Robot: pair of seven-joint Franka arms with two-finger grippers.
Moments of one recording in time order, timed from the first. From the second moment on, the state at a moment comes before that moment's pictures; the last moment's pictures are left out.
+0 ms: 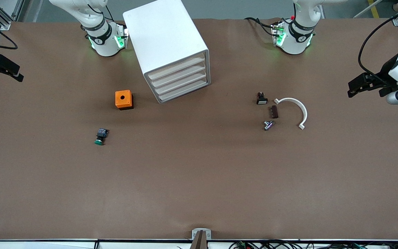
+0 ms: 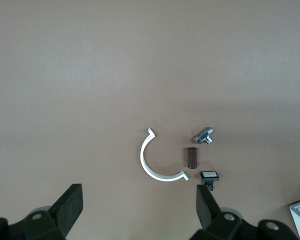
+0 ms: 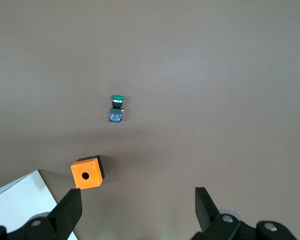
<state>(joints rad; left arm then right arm) 0.01 0.01 -0.08 -1.57 0.01 1.57 -0.08 -0.06 -0.18 -0.05 -1.76 0.00 1.58 -0.05</state>
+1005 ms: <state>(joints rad) -0.01 0.12 -0.08 -1.57 0.01 1.55 -0.08 -0.06 -0.18 -0.06 -1.76 0.00 1.59 -0.05</state>
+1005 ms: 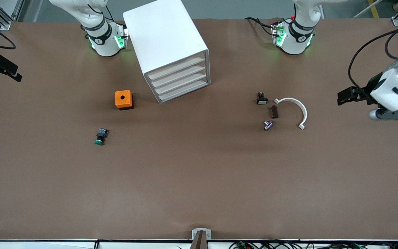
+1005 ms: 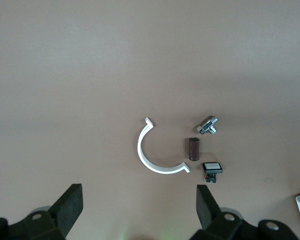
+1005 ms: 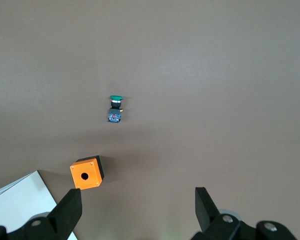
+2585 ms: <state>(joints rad) -0.26 0.52 -0.09 -1.56 -0.35 1.71 -0.86 -0.12 0.12 -0.07 -1.82 0.05 1.86 -0.03</state>
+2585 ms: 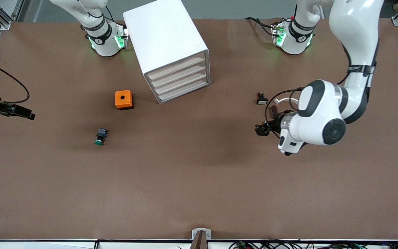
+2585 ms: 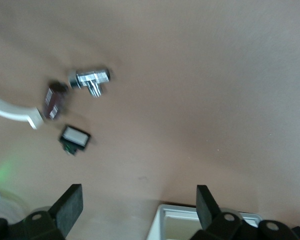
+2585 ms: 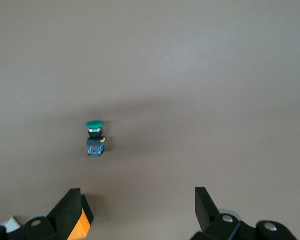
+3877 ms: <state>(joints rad) -0.38 0.74 -0.10 -1.46 -0.75 1.61 -1.55 0.07 0.26 -0.05 -2.30 0.08 2.66 0.25</state>
